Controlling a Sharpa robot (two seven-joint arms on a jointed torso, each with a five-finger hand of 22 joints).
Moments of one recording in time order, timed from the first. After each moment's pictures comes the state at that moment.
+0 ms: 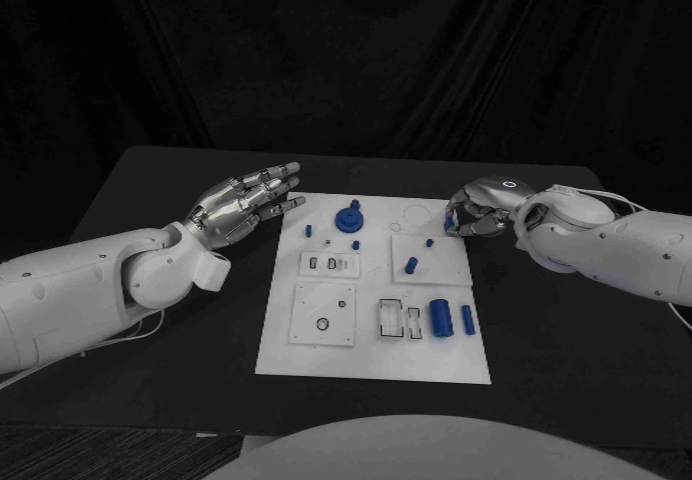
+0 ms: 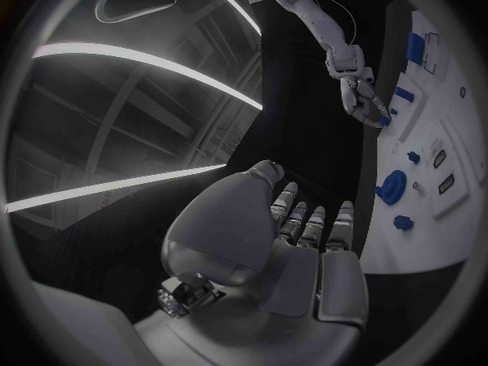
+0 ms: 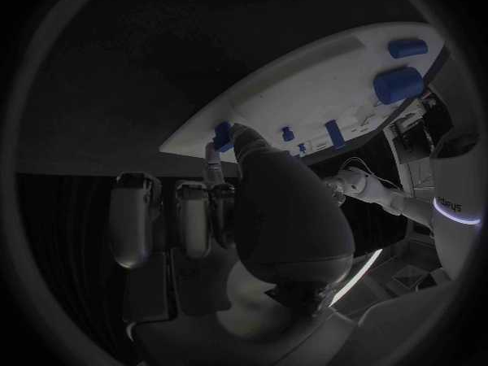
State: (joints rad) left arm 1.21 -0.84 -0.21 1.35 0.00 0.33 0.55; left_hand 1.50 0.19 0.13 0.19 0.70 0.38 0.11 0.06 0.05 0.04 0.09 0.10 0.02 0.02 0.13 0.03 0.01 0.17 0.05 0.27 0.03 0.02; right arm 1.21 -0.86 -0.21 1.21 -1.53 -0.37 0.07; right_hand 1.39 -0.10 0.14 0.22 0.38 0.93 0.05 0.28 0.46 1.47 -0.03 1.57 1.31 1.46 -0.09 1.57 1.31 0.04 1.46 0.02 1.45 1.31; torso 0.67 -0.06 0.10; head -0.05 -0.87
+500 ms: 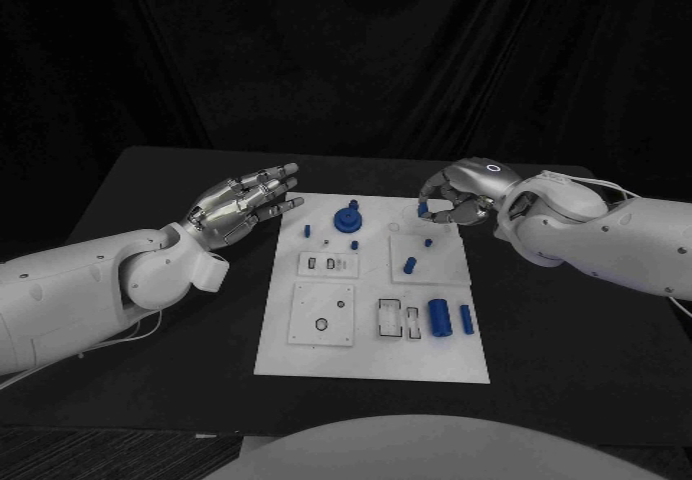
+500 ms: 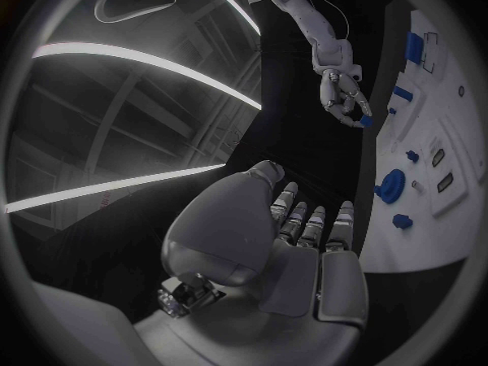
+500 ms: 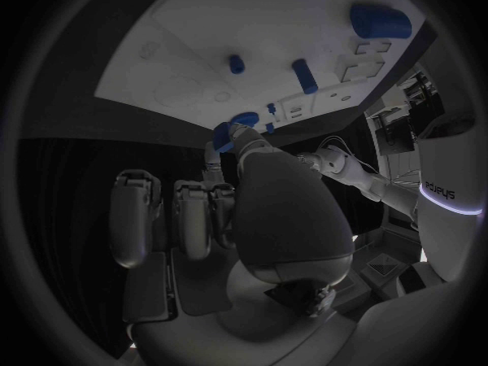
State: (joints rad) left arm 1.21 -0.84 -0.21 1.35 0.00 0.33 0.55; left_hand 1.50 0.19 0.13 0.19 0.70 0.38 0.11 0.06 0.05 0.04 0.09 0.10 0.02 0.02 0.13 0.03 0.01 0.17 0.05 0.27 0.03 0.02; right arm 1.28 -0.88 -0.21 1.42 -1.53 -0.44 0.05; right_hand 1.39 -0.09 0.14 0.21 0.40 0.94 0.05 0.29 0.47 1.47 -0.03 1.57 1.31 1.46 -0.09 1.57 1.31 0.04 1.46 0.02 1.44 1.31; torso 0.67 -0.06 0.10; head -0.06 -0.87
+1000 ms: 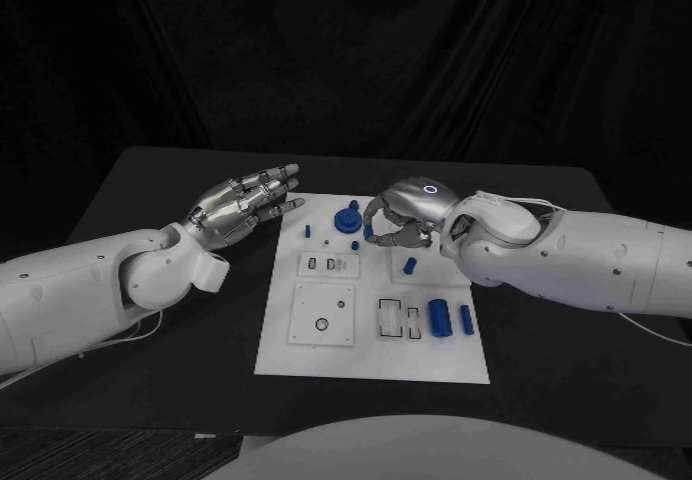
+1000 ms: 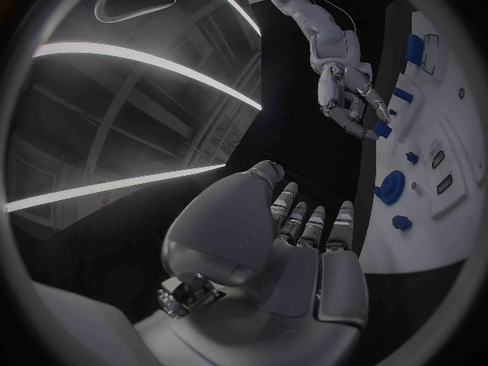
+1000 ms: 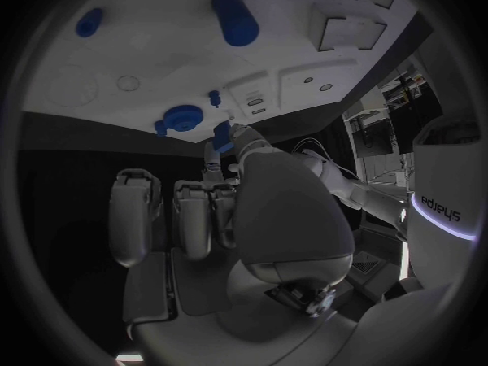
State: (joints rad) left arm 1.21 -0.84 -0.21 1.35 0.00 0.33 0.54; left_hand 1.50 0.19 0.13 0.19 0.70 0.38 0.11 0.06 0.05 0.04 0.09 0.10 0.02 0.02 0.13 0.03 0.01 0.17 0.05 0.27 0.03 0.02; right arm 1.24 -0.73 -0.21 1.48 -1.63 -0.45 -0.04; right_hand 1.38 -0.09 0.14 0.21 0.41 0.94 0.06 0.29 0.47 1.47 -0.03 1.57 1.31 1.46 -0.09 1.57 1.31 0.04 1.46 0.02 1.43 1.31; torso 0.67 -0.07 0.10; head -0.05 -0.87
